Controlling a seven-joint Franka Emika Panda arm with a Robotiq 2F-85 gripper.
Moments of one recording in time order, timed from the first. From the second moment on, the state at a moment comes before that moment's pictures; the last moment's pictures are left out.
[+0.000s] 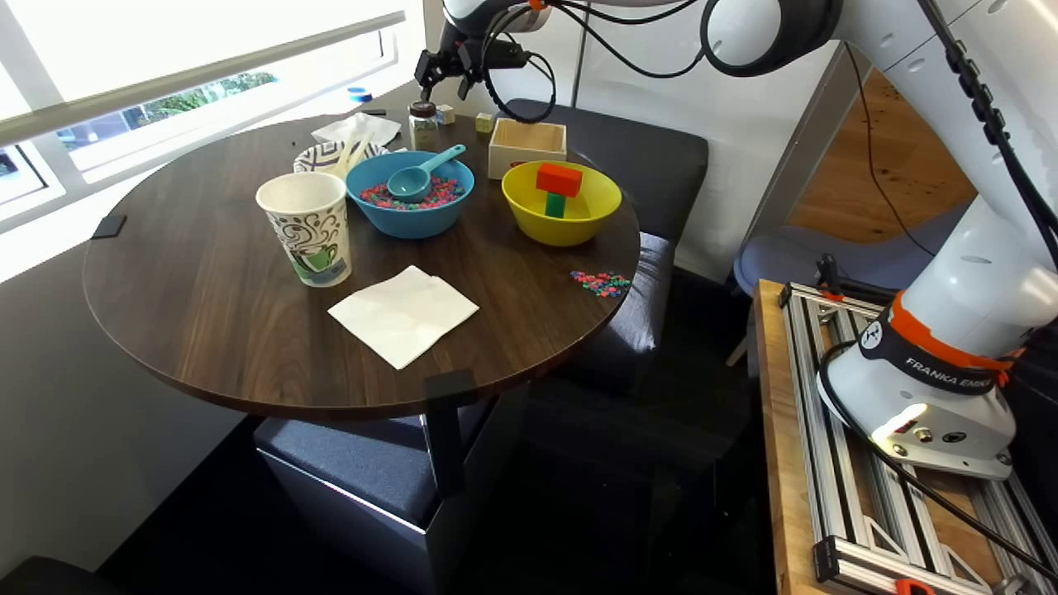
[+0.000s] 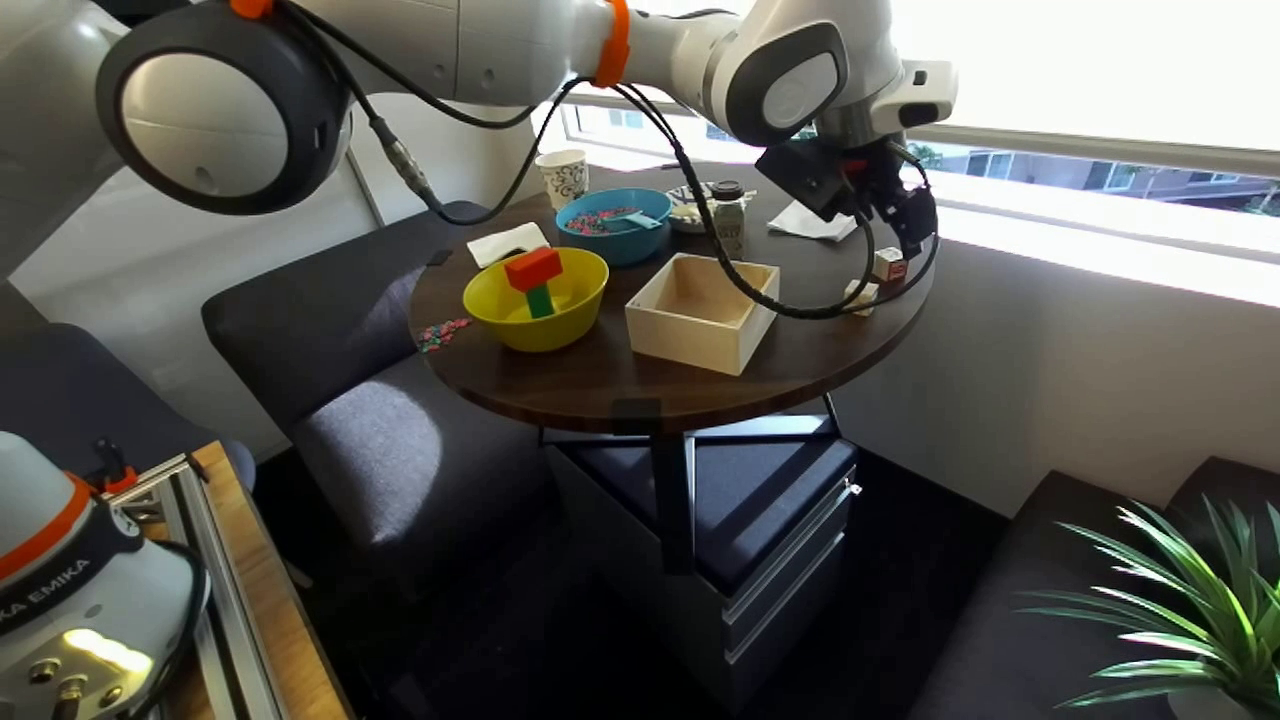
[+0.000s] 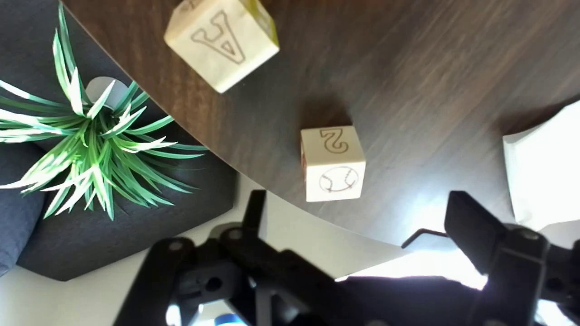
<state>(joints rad) -0.33 1.06 -0.10 -0.84 0.15 2.34 0.03</state>
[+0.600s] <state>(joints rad) -0.33 1.14 -0.11 -0.75 0.15 2.40 0.03</state>
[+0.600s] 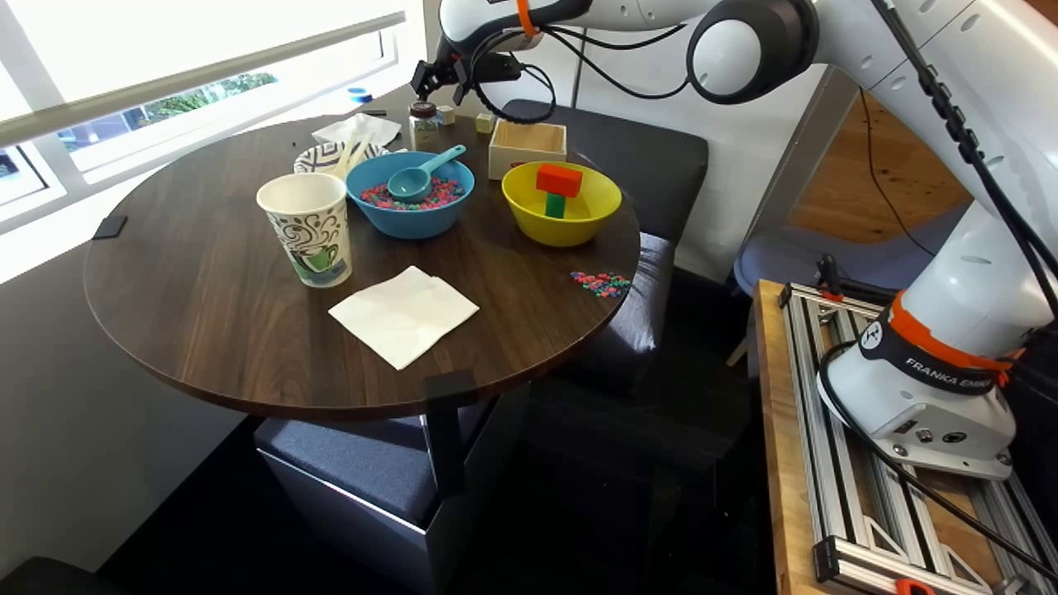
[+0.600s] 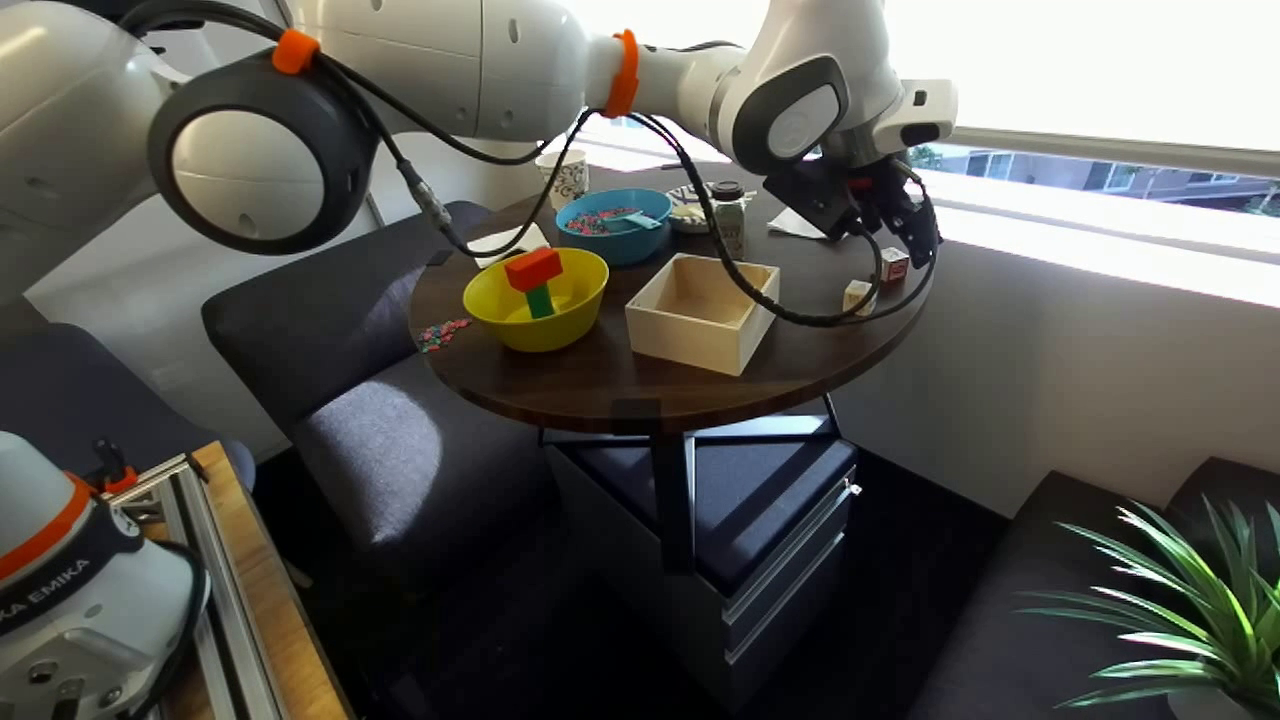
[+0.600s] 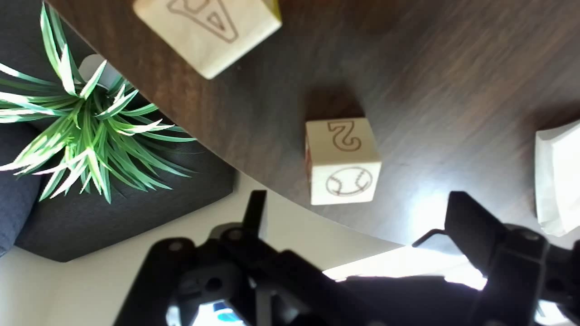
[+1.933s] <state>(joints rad) -0.32 1.15 -0.15 -0.68 0.08 2.25 -0.03</state>
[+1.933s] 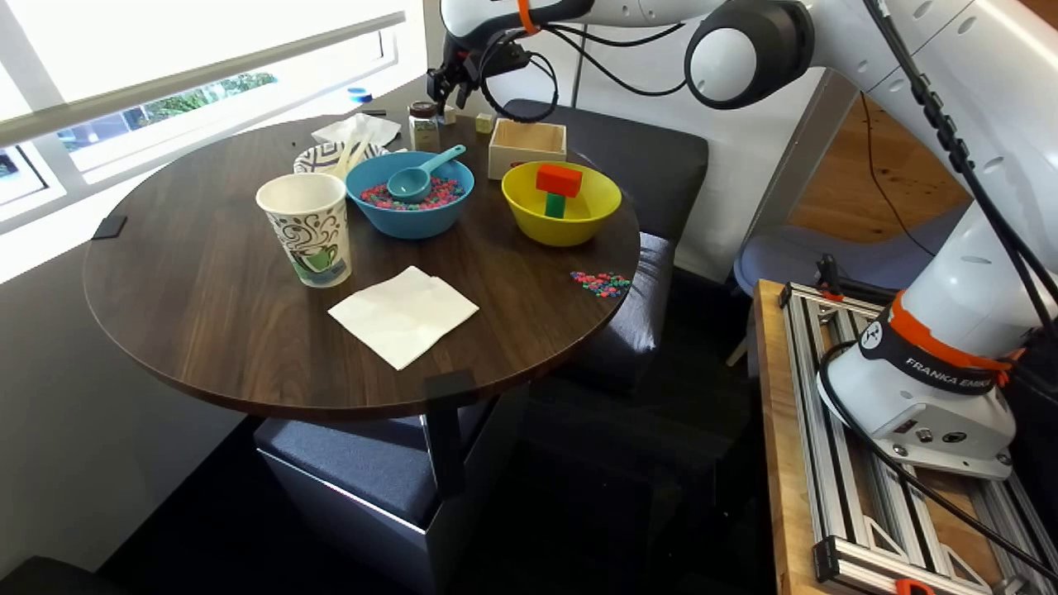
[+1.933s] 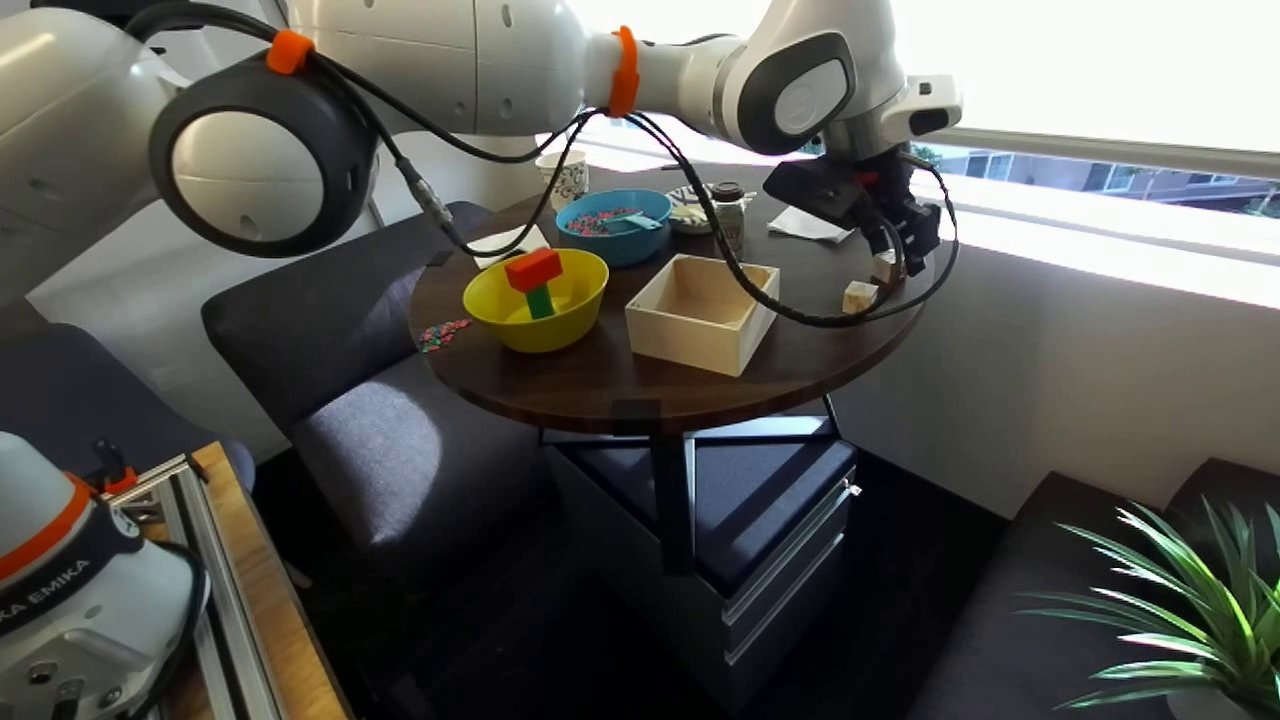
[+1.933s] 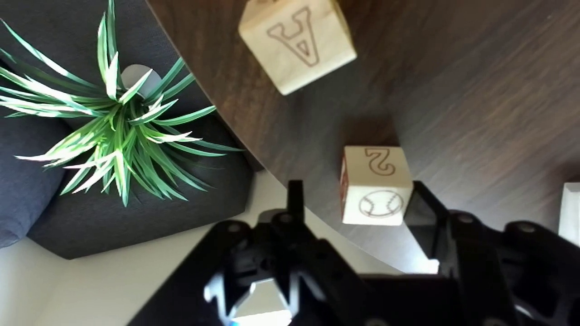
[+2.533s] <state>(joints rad) -0.31 1.14 -0.15 -0.68 0.08 2.20 -0.07</state>
